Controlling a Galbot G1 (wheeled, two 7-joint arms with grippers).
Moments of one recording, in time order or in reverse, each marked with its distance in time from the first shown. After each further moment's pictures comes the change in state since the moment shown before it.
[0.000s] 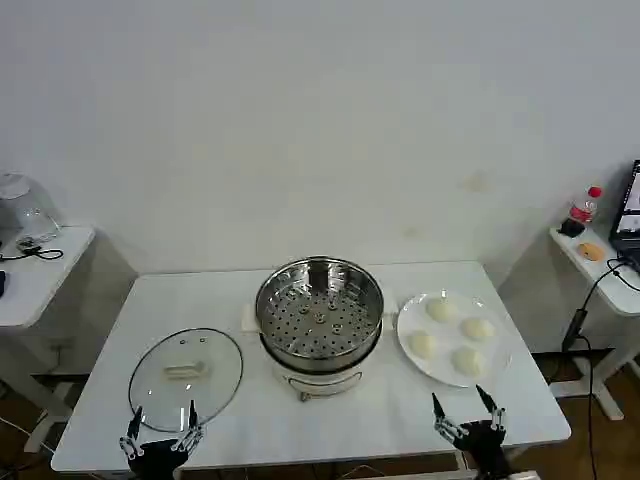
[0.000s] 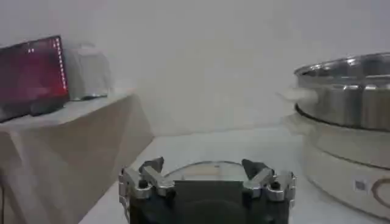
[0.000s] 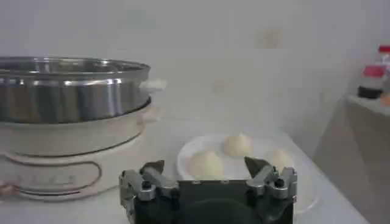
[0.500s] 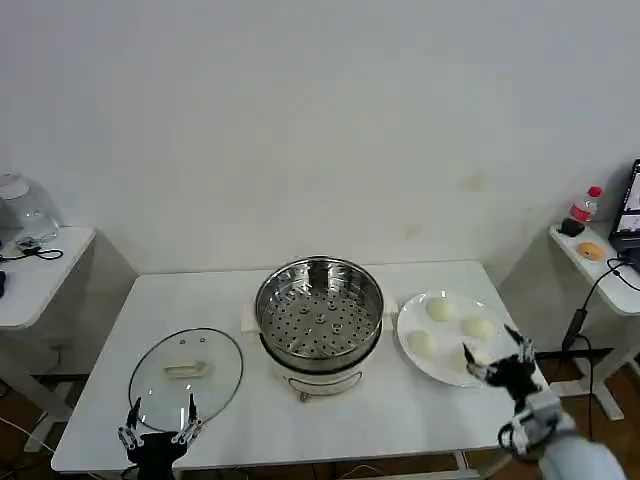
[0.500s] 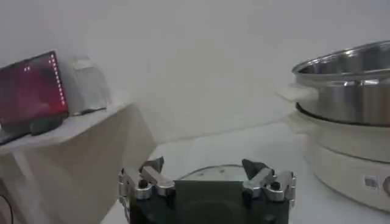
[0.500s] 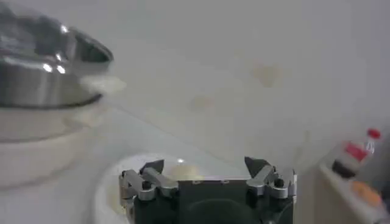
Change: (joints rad) left arm -0.017 -0.009 -0.003 -0.001 0.106 0.027 0.033; right arm 0.412 -0.423 -0.072 -0.221 -0.175 -0.189 -0.205
